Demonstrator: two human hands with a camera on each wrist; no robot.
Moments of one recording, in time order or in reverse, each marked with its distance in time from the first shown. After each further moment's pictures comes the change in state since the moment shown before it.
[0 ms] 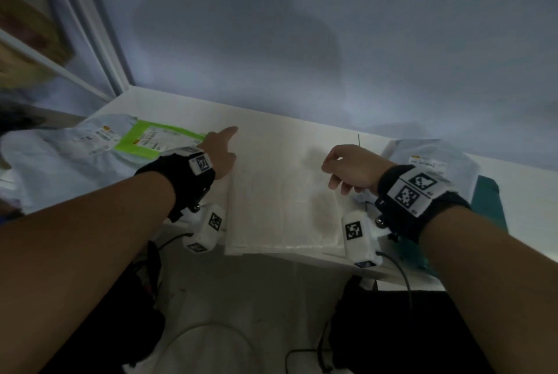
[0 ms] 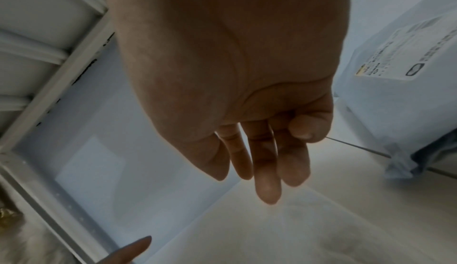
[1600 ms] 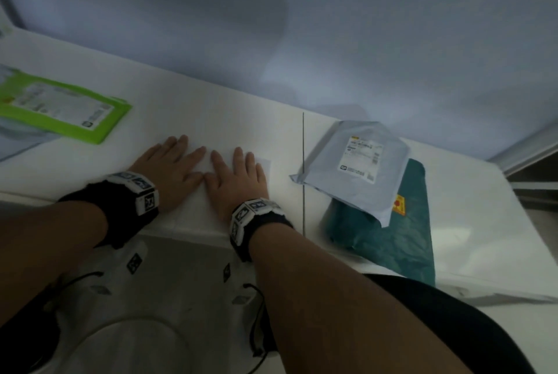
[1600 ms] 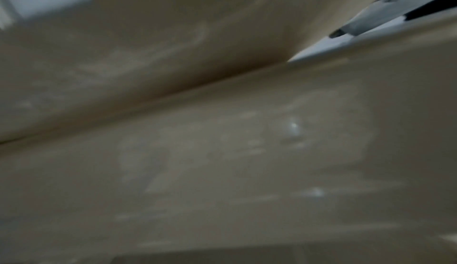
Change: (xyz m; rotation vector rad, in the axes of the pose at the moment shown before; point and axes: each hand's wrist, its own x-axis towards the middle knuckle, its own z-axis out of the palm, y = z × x) left_hand -0.025 0.009 0.103 0.437 -0.054 0.243; right_hand 0.056 0.045 0.143 -0.396 0.206 -0.201
